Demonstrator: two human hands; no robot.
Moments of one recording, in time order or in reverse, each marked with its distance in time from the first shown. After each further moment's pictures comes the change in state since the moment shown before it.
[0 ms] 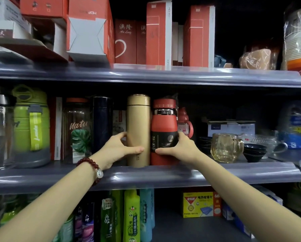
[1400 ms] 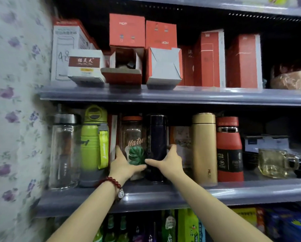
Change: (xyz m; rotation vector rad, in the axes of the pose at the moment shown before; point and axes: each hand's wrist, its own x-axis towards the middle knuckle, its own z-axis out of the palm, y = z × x) left_hand -0.007 -0.057 -0.142 0.213 0.286 -0.030; right_hand 0.009 -0.111 0.195 0.094 0.145 0.048
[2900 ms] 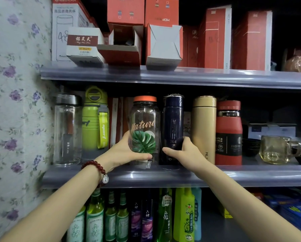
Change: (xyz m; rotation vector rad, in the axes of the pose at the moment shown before) left_hand -0.020 0.006 -0.017 -0.056 -0.373 0.146; right_hand -0.025 0.021 -0.061 -0.029 -0.191 -0.038
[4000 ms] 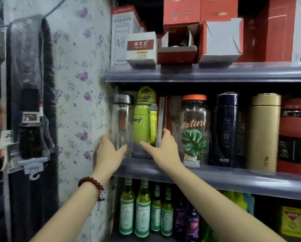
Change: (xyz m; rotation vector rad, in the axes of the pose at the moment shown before) left_hand -0.090 -0.051 -0.094 0.322 0.819 -0.280; right_hand -0.021 -0.098 0.159 0.032 -0.037 -0.230
